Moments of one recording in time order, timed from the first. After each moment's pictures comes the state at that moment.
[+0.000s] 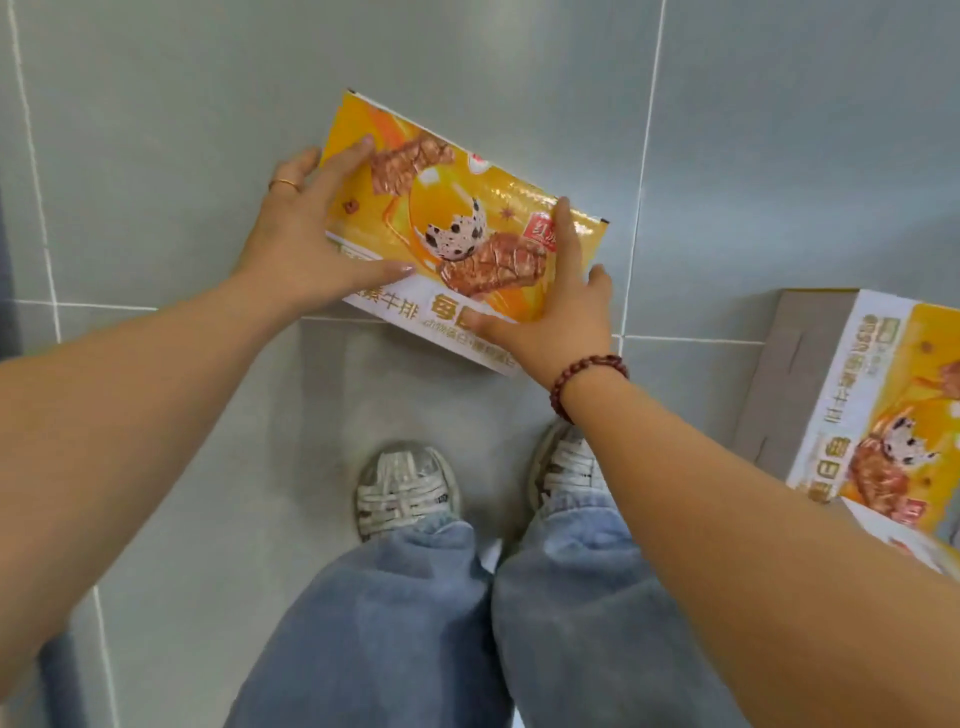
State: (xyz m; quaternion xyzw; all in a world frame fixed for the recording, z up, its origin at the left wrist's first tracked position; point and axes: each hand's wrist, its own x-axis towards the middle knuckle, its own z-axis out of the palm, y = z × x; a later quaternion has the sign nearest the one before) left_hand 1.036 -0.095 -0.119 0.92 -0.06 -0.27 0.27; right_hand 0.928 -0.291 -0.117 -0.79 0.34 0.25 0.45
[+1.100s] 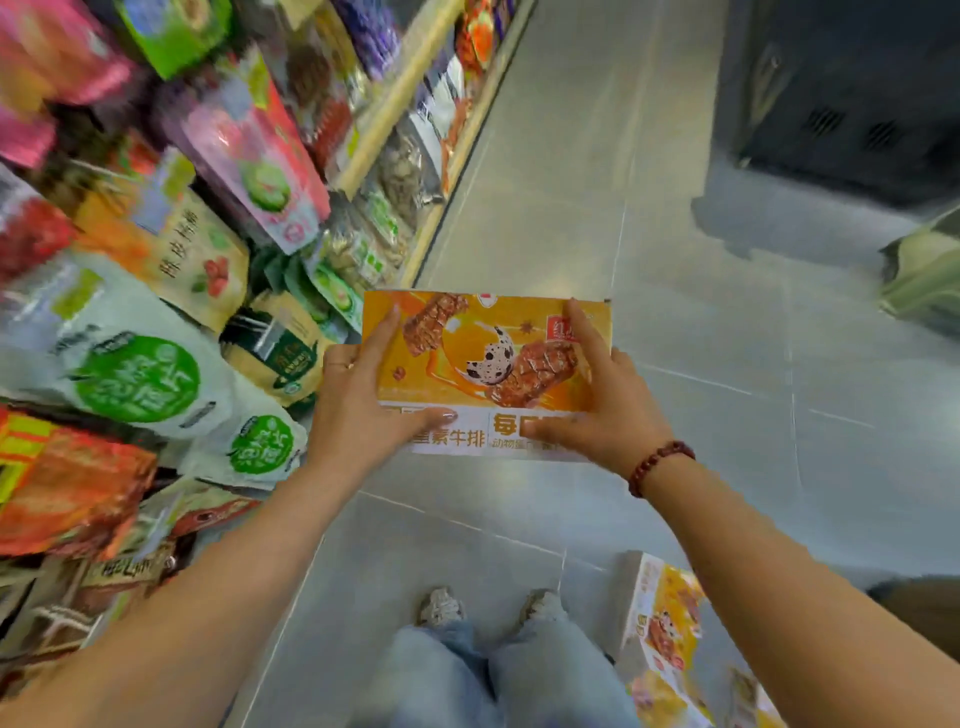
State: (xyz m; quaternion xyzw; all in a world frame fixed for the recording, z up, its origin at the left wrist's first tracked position) left_hand 0.990 -0.020 0.523 0.91 0.05 -0.02 0.40; right_hand 0.987 -0.256 0.542 -0.91 0.03 0.12 0.39
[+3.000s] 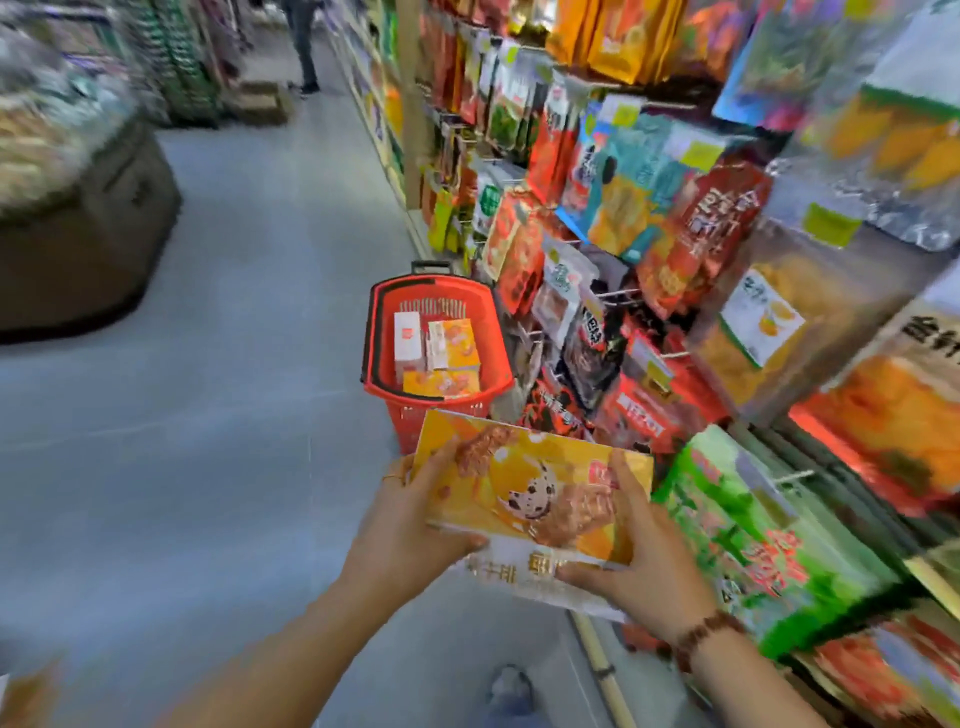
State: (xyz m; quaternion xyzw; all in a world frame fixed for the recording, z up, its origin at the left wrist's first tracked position) left_hand 0.220 0.059 0.602 0.34 0.83 0.41 0.14; right_hand 0.388 0.238 0.626 -0.32 -0.89 0.34 0.04
